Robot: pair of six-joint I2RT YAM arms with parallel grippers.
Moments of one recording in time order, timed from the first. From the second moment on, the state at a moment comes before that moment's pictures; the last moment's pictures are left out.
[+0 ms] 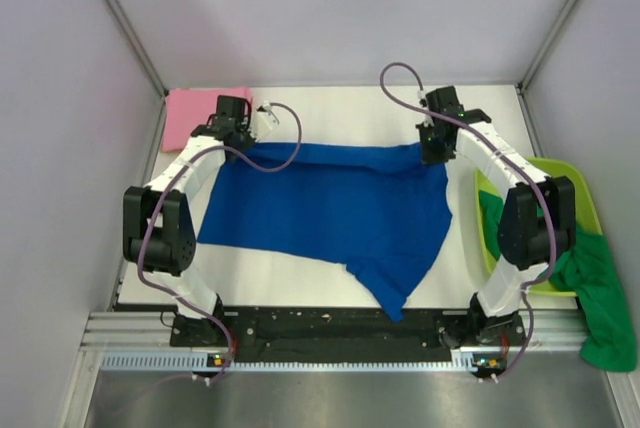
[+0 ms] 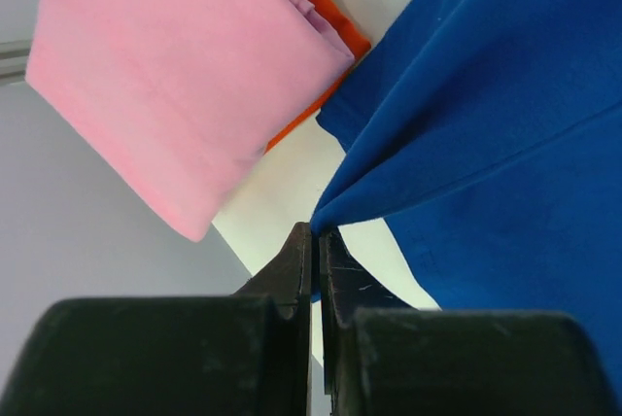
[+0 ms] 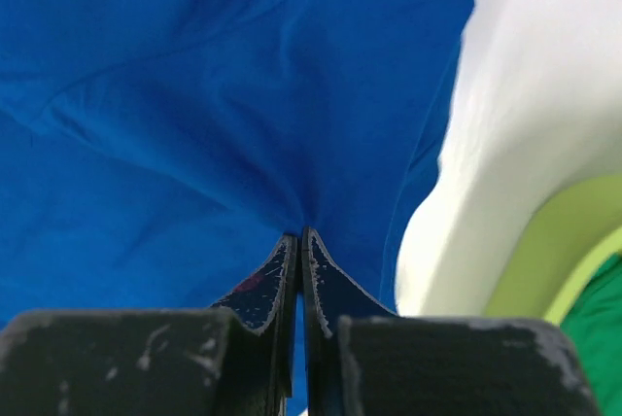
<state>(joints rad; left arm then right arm) -0.16 1.71 1.33 -0.48 -0.20 0.81 0.25 1.74 1.47 -0.75 0.09 0.14</state>
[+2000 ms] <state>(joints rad) -0.15 1.73 1.18 -0.62 -0.04 0.73 0.13 2.27 1.96 -0.72 0.25 0.26</state>
